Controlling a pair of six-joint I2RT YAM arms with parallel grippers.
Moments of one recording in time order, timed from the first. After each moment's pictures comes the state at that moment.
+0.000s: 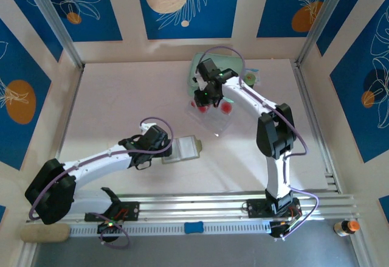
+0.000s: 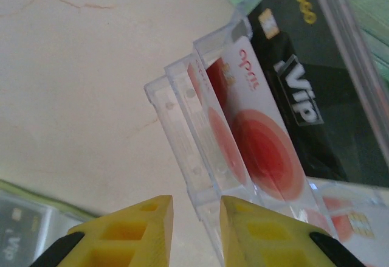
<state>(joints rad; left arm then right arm) -0.75 1.25 0.64 -0.47 -0.33 -0.73 0.54 2.03 1.80 -0.92 -0.07 0.13</state>
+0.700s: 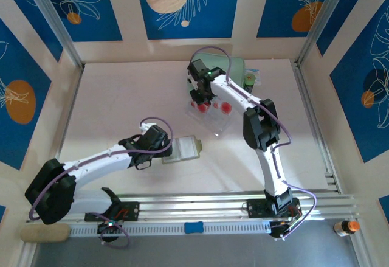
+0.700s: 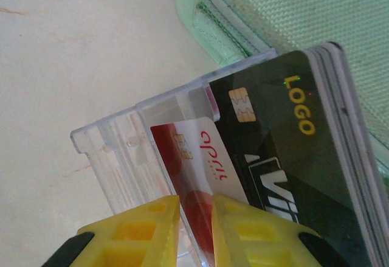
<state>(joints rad) -0.75 1.25 0.64 -0.47 -0.32 -0.73 0.57 2.22 2.00 -0.98 0.11 0.04</state>
